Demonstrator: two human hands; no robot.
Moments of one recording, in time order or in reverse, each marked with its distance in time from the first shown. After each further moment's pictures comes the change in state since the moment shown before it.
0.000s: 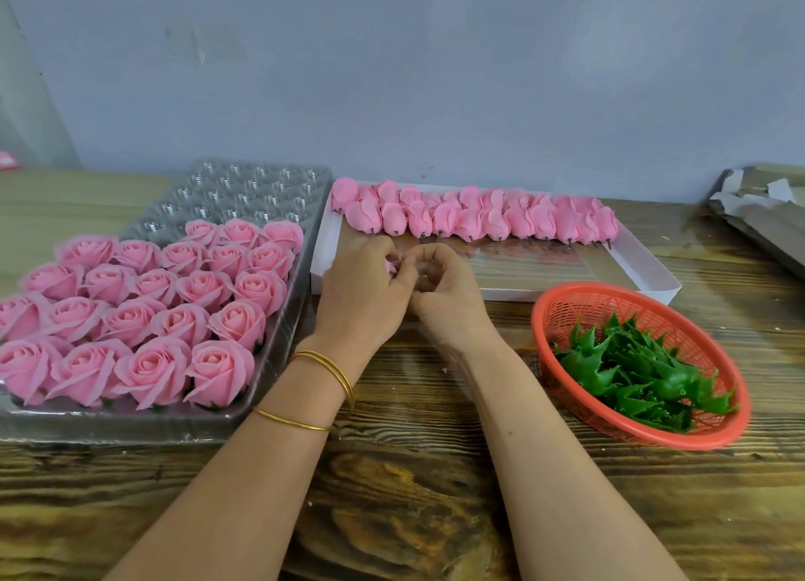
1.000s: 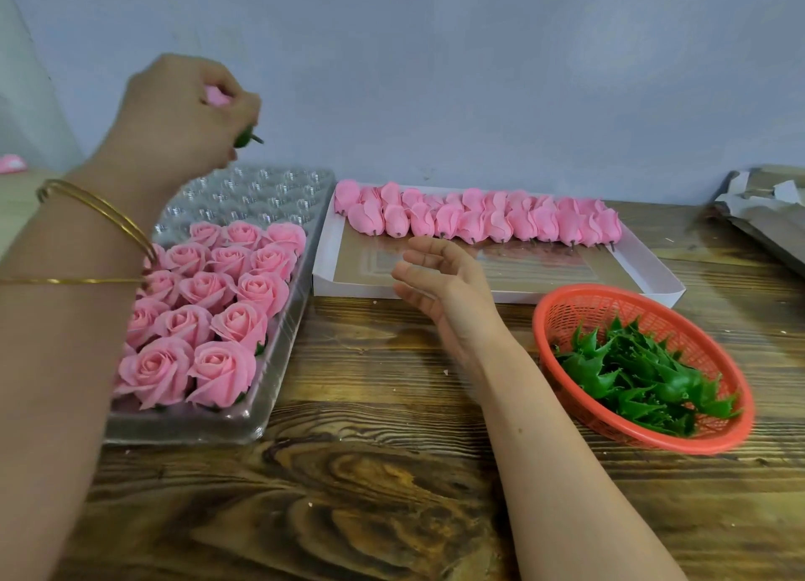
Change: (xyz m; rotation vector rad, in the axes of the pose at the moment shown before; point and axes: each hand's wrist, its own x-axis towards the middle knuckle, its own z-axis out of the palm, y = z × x) left_hand 0.095 -0.030 -0.150 -0.110 0.102 -0.058; right_hand 0.003 -0.006 -0.009 0.254 -0.025 0.101
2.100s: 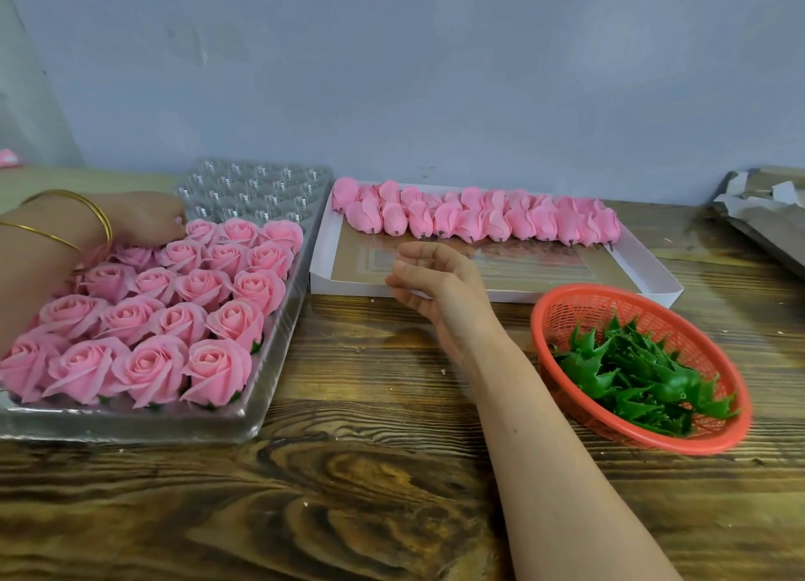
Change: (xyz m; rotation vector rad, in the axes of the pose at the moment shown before) left_hand 0.028 -0.136 -0.001 0.887 -0.706 -0.194; right_hand 0.003 0.002 0.001 -0.026 -0.011 0.016
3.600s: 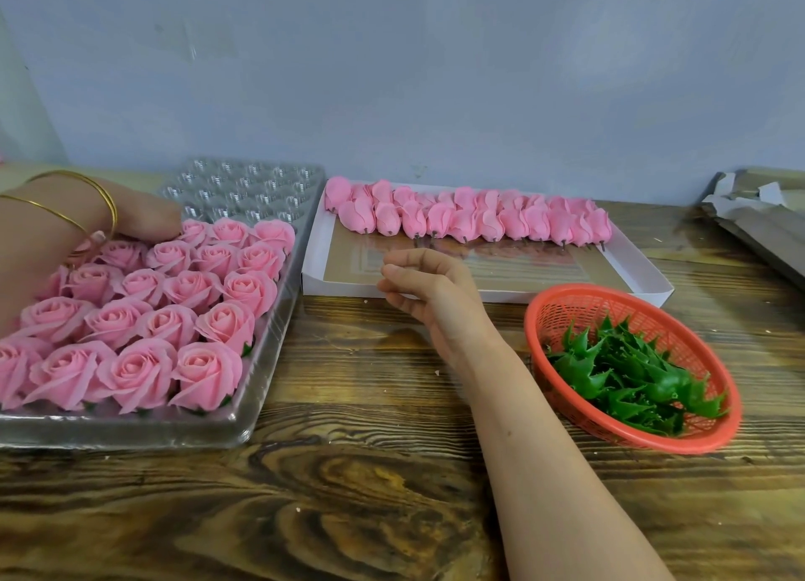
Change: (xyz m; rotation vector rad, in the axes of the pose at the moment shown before) left_hand 0.022 -0.016 0.001 0.043 -0.100 -0.032; right_hand -0.006 -0.003 0.002 -0.062 -0.011 0.028
